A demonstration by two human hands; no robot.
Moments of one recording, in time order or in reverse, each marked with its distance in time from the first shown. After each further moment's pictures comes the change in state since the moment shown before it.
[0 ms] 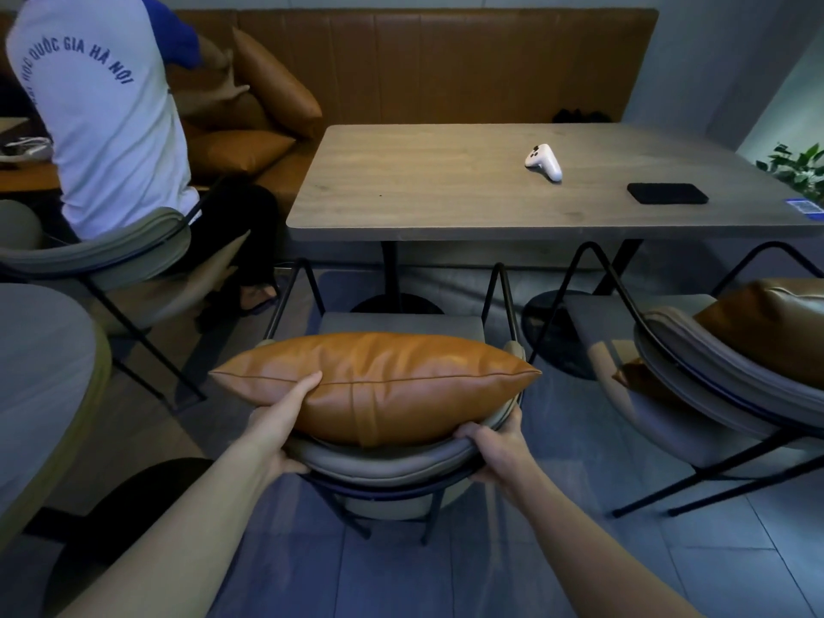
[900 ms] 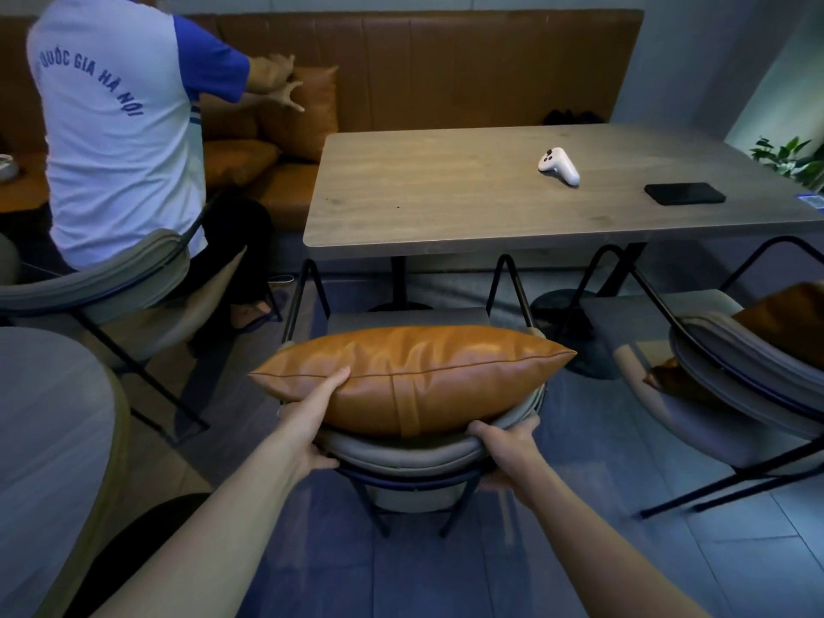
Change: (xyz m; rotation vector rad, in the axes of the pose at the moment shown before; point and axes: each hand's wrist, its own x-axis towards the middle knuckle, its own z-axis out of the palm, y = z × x) left_hand 0.068 0.051 -0.024 0.051 -0.123 -0.046; right_hand 0.011 -0.033 0.084 -0.069 0.124 0.118
